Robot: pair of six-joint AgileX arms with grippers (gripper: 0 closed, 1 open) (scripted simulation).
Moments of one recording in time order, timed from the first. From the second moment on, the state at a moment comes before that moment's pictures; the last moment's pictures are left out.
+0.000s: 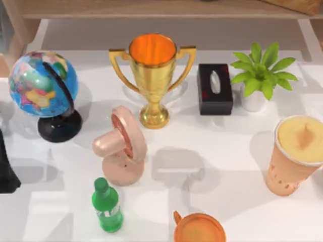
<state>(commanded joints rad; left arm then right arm) 0.00 0.00 0.00 0.00 0.00 0.00 0.26 1.07 0.99 0.08 0.28 0.01</state>
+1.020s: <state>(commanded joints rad) 0.00 0.00 0.00 0.00 0.00 0.00 0.41 1.72 1.58 0.13 0.44 0.02</state>
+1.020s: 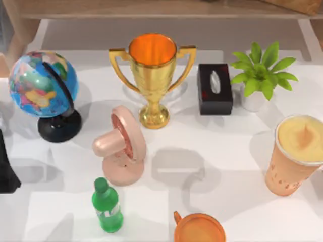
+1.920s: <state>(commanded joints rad) 0.00 0.00 0.00 0.00 0.00 0.00 0.35 1.95 1.87 0.07 0.38 0.02</state>
